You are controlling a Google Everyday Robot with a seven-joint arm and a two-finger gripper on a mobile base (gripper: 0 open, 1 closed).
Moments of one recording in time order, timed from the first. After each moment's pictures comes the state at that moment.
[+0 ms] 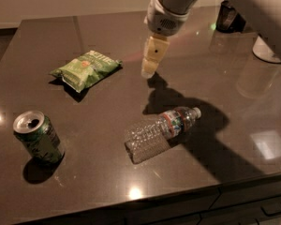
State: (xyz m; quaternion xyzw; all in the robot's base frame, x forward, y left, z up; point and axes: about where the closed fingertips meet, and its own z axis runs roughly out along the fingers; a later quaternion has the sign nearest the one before) arm 0.622 -0.033 0.944 -0.68 0.69 0.02 0.24
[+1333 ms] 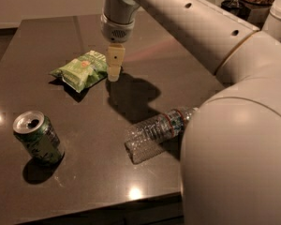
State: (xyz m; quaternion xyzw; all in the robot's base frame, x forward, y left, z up) arm 0.677 0.078 0.890 -0.75 0.63 0.00 0.19
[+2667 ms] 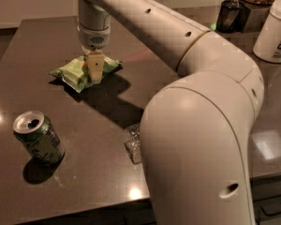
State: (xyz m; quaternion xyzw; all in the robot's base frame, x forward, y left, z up) arm 0.677 0.140 0.861 -0.81 0.57 0.01 0.15
